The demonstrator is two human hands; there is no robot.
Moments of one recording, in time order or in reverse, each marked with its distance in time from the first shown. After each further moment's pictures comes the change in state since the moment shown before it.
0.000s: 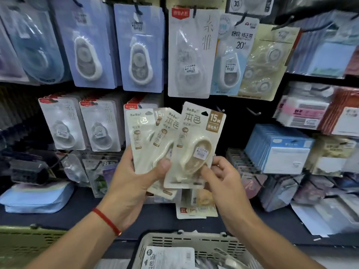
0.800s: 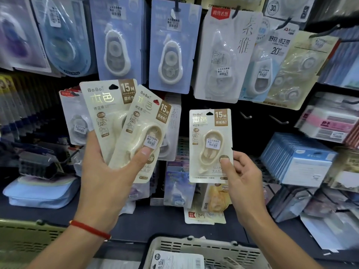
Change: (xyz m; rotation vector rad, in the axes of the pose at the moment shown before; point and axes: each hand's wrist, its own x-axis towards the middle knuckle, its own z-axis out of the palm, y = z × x) left_hand 0.000 0.029 -0.059 0.228 0.319 0.467; right_hand 0.034 0.014 0.021 -0.119 0.172 -0.208
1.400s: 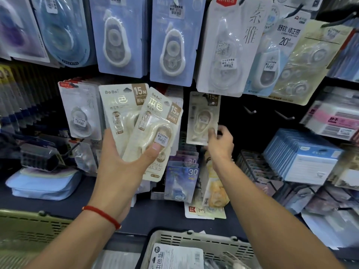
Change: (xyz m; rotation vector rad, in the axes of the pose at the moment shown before) left_hand 0.003 -0.014 0.013 -0.090 -0.068 -0.195; right_hand 0.116 0.050 0.061 -0.275 0.188 0.126
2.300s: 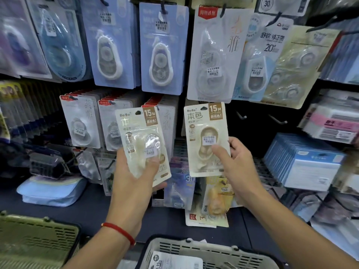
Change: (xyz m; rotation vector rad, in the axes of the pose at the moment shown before) left_hand -0.024 -0.014 0.039 0.026 0.122 -0.174; right_hand -0.059 -0.031 -0.098 0.332 -0.414 -0.064
